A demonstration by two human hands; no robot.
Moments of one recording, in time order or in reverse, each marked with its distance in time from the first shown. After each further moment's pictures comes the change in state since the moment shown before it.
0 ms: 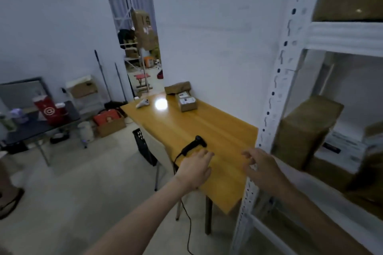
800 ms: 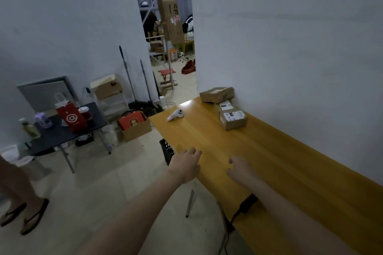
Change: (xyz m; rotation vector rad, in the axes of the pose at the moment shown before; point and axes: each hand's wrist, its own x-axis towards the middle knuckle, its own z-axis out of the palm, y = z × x) left_hand 0.156 -0.372 -0.009 0.145 -0.231 -0.228; right_hand 0.381 -0.098 0.263 -0.103 -0.371 0.133
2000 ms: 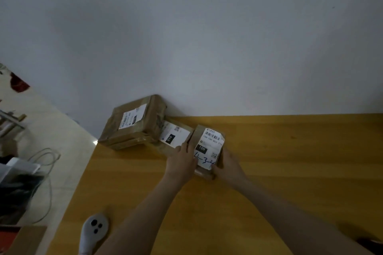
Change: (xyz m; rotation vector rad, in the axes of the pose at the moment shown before) left_hand 0.610 -0.071 0.124 -0.046 -0.060 0.654; right_hand 0.486 0.118 0.065 0.678 0.484 0.661
